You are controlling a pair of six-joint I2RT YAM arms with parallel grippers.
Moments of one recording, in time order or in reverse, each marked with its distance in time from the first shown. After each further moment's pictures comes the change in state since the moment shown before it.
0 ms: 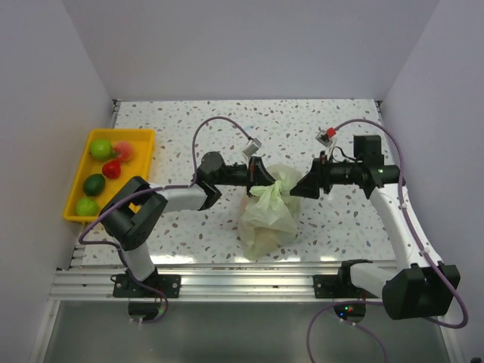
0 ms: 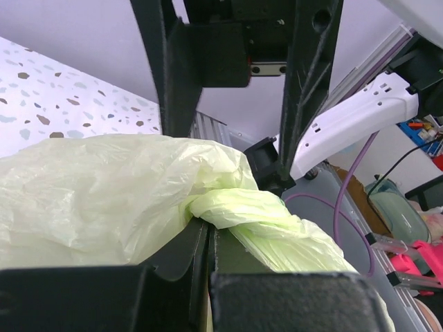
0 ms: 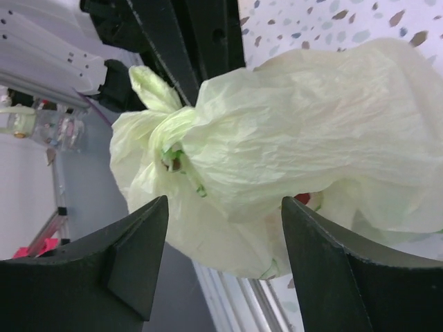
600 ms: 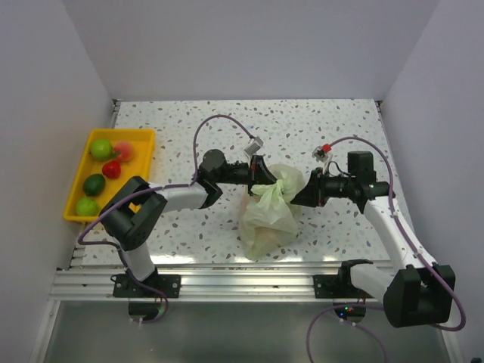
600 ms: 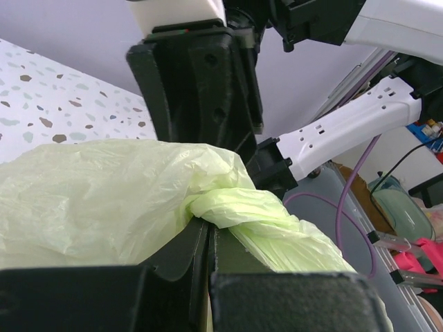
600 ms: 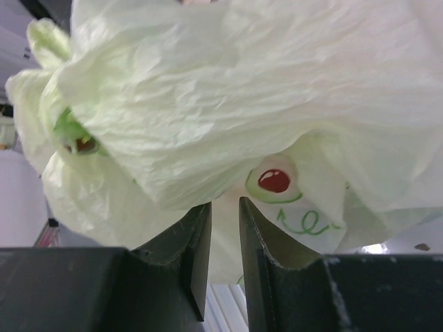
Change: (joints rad) left arm 0.001 0.000 0.027 -0.047 0.009 0.025; right arm 0.006 -0.058 -0.222 0.105 0.022 0.009
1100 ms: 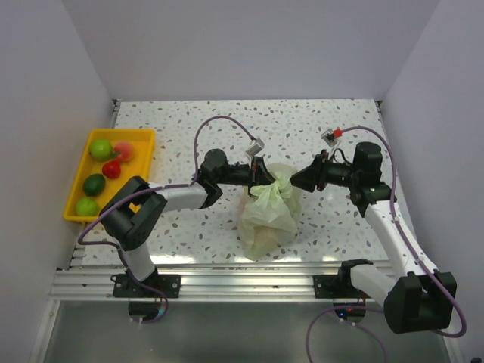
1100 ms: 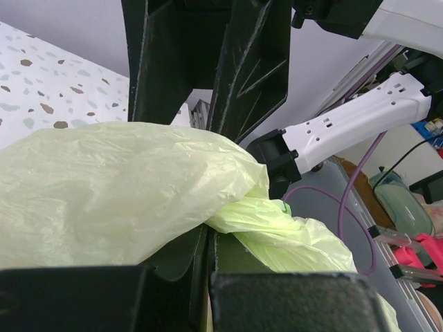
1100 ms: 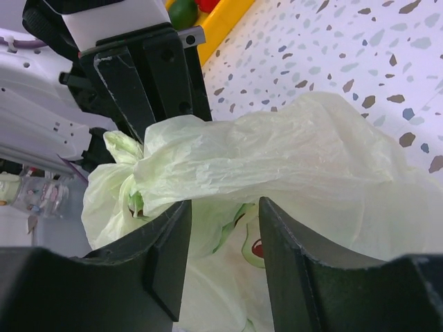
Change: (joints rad) left arm 0.000 0.000 0.000 -0.056 0.006 0.029; right arm 0.006 -0.036 -0.033 0.489 0.041 0.370
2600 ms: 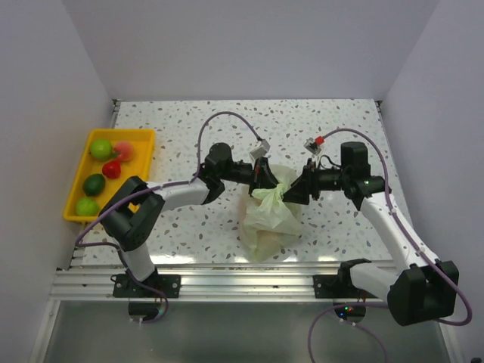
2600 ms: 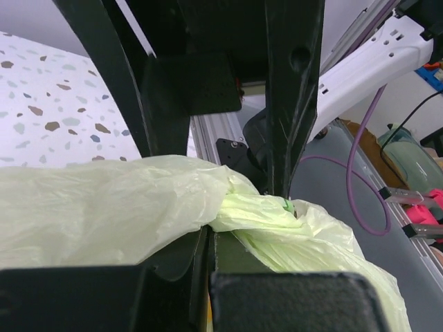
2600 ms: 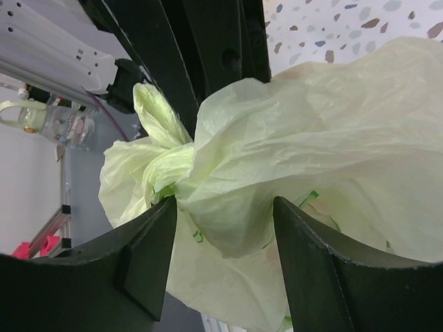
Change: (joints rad) left arm -0.008 -0.005 0.067 -0.158 0.102 0.171; right arm 0.091 0.063 0.097 -0.302 -0.080 -0.229
